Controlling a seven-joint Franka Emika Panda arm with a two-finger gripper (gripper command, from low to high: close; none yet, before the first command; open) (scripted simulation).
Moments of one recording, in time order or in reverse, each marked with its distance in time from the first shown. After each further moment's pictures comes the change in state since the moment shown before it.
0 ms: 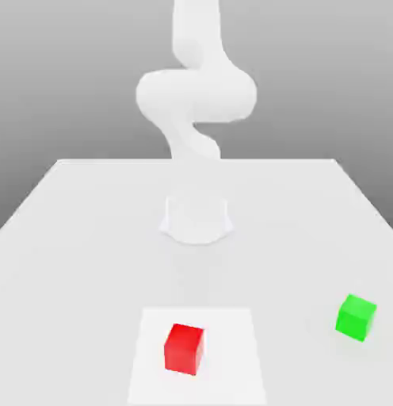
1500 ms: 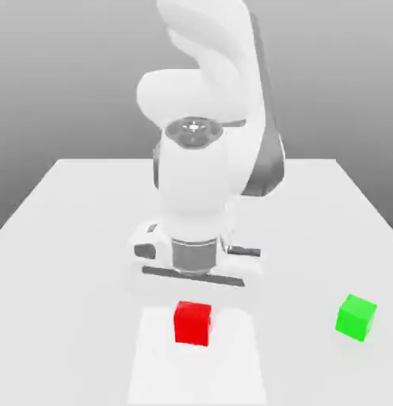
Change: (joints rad) arm 0.009 0.789 0.100 -0.310 -0.017 0.381 0.102
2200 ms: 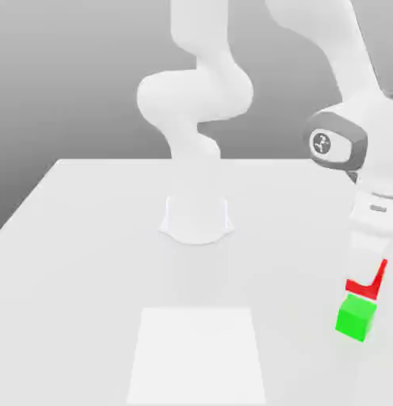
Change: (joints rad) arm 0.392 0.115 0.176 0.055 -0.133 0.048 -0.333
